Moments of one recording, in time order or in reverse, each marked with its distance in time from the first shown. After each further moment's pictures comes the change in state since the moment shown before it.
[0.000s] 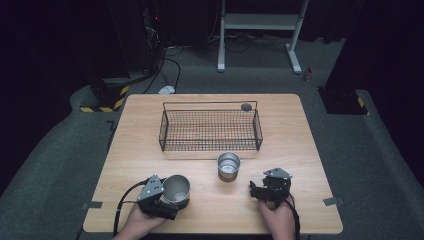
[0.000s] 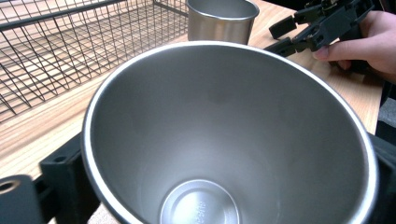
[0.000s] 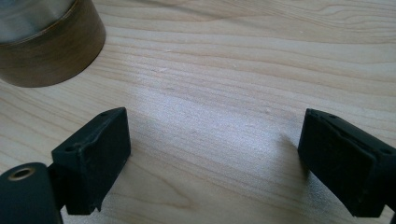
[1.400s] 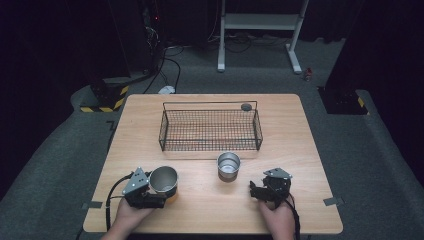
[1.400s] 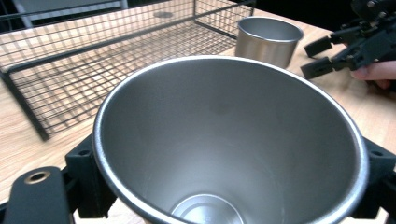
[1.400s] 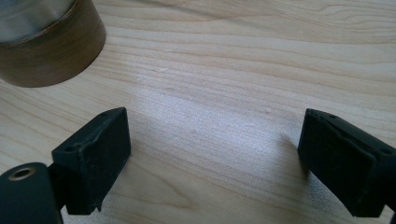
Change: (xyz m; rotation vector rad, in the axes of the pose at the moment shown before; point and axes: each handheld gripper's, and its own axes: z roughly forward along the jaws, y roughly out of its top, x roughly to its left) left arm 0.034 -0.001 -0.024 -0.062 0.105 -0.040; right arm 0.000 0.000 0.000 0.000 0.000 0.000
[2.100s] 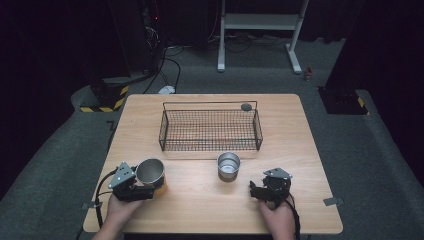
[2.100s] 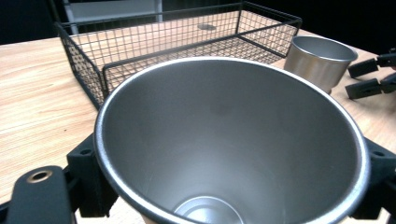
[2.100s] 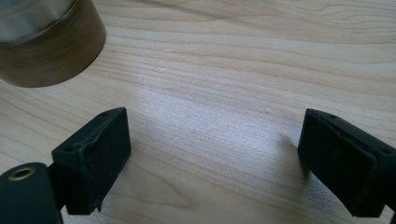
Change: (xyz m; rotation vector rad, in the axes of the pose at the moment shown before) left arm 0.030 -0.004 -0.014 -0.053 0.093 -0.079; right arm 0.000 0.000 0.000 0.000 0.000 0.000
